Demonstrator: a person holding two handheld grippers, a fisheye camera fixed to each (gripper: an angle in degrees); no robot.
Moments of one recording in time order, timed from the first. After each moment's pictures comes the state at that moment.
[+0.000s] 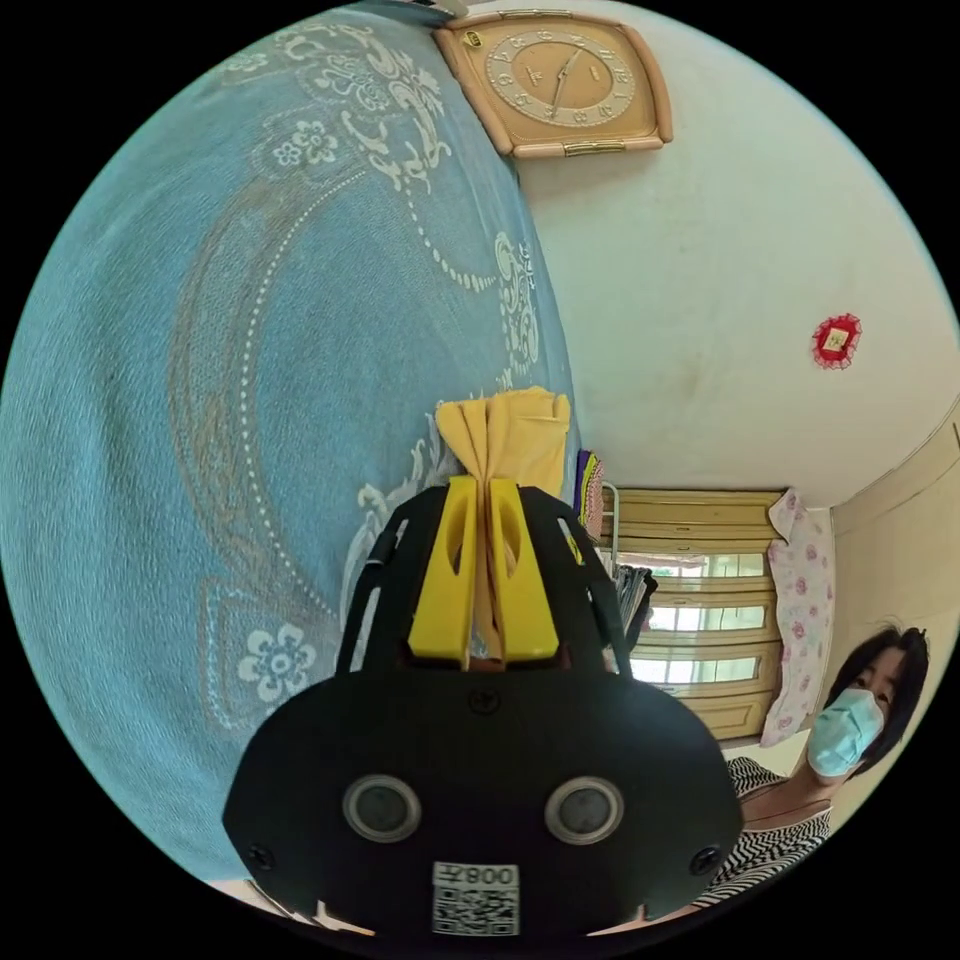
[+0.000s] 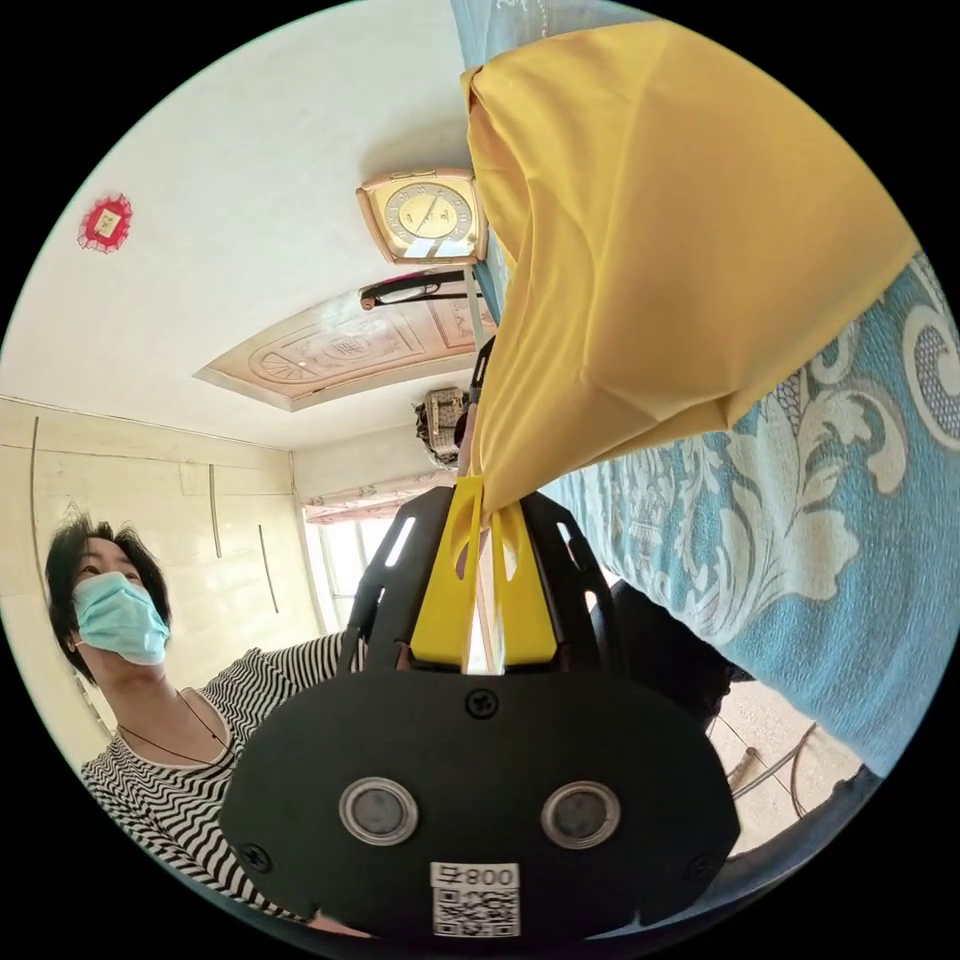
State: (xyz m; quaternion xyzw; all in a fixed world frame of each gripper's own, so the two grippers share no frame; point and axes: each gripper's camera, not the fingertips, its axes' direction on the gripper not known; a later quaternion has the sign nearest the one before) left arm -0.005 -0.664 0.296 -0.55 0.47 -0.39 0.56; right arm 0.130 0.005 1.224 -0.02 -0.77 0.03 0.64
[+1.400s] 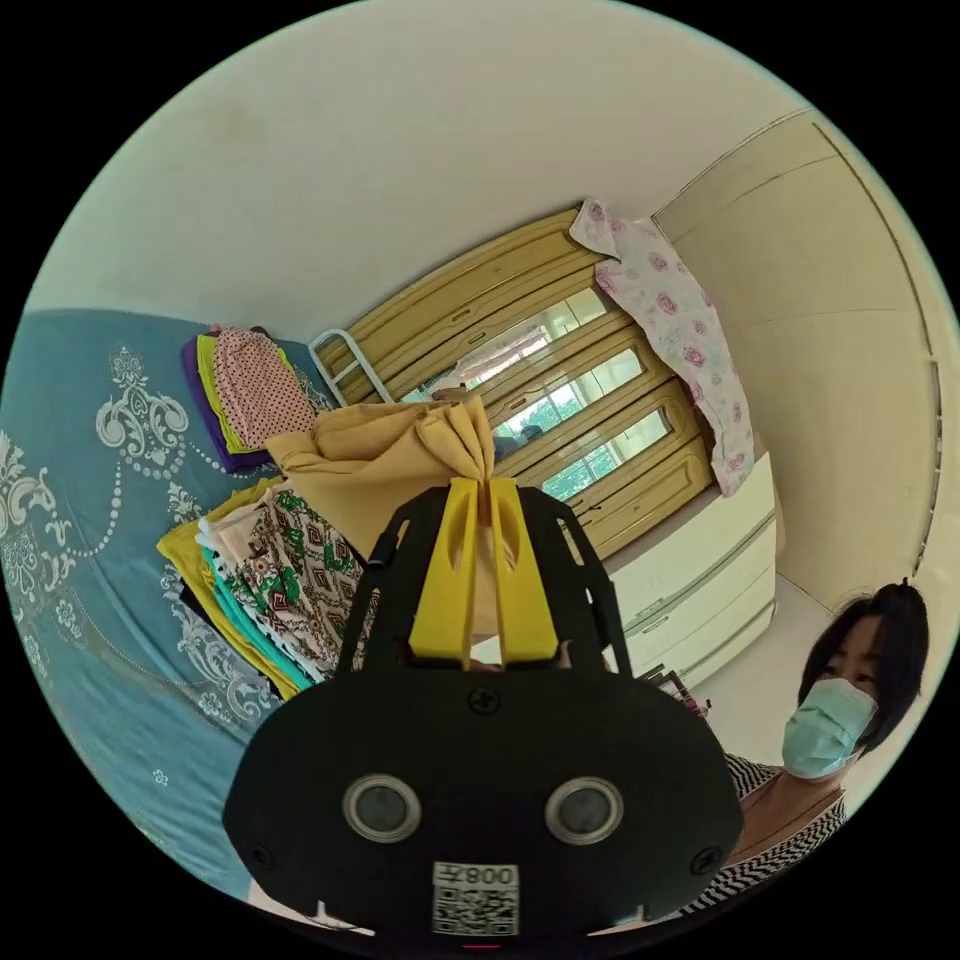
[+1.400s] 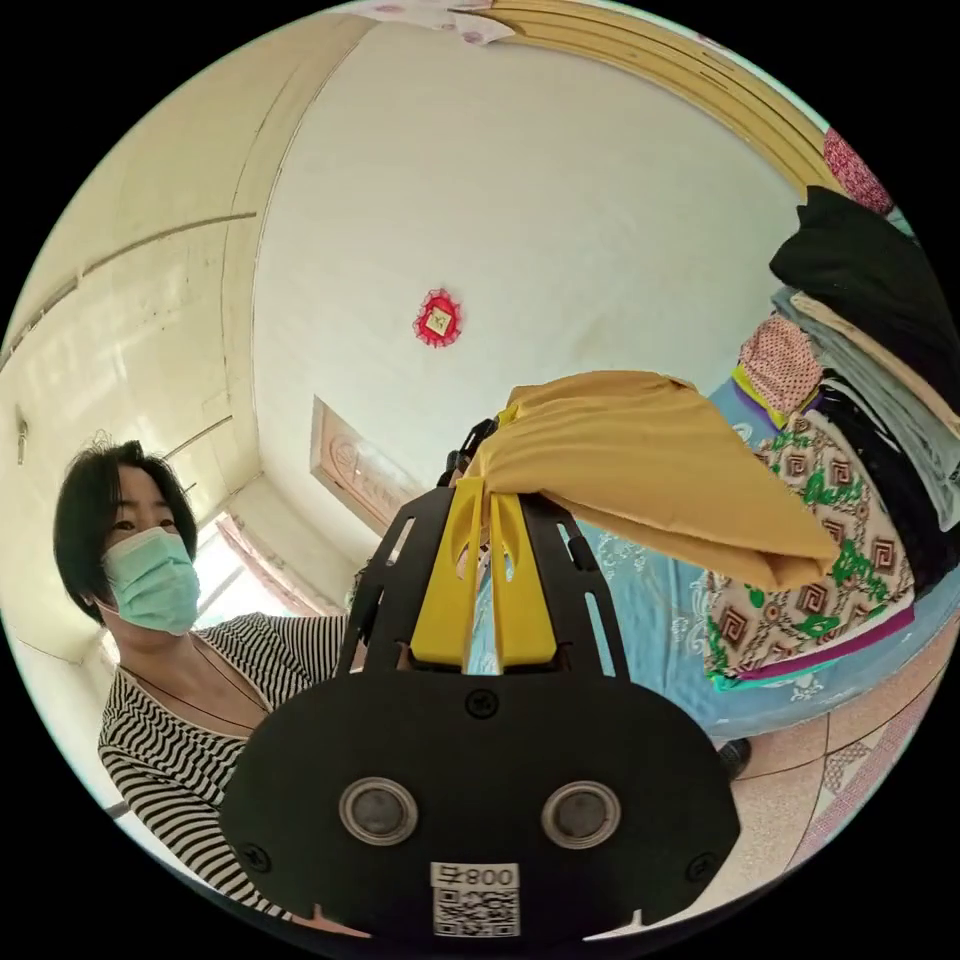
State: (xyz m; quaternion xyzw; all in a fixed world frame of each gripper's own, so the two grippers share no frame) left arm 0.760 -1.099 -0.034 -0.37 0.81 -0.18 0.42; right arm 0.673 0.366 0.776 0.47 -0.57 0.05 0.67
